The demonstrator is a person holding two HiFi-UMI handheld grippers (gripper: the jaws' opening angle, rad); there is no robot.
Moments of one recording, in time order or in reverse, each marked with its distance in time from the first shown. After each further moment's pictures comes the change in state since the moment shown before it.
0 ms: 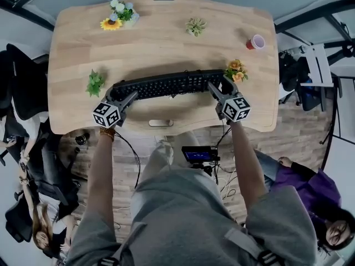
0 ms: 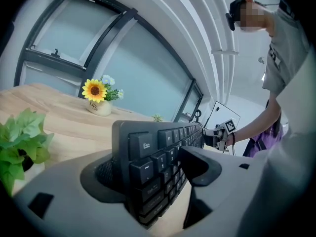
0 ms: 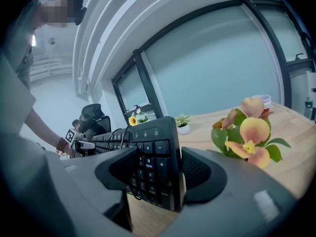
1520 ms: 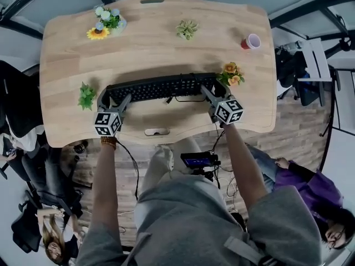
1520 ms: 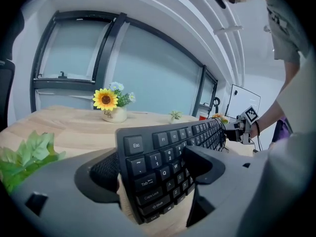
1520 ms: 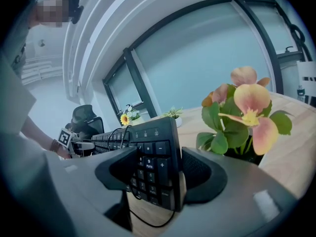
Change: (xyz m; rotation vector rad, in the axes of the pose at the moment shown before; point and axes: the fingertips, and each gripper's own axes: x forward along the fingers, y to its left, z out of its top) left arm 0.014 0.033 0.005 0.128 0.025 0.266; right arm 0.016 -0.017 -0.028 0.076 0.012 -0.062
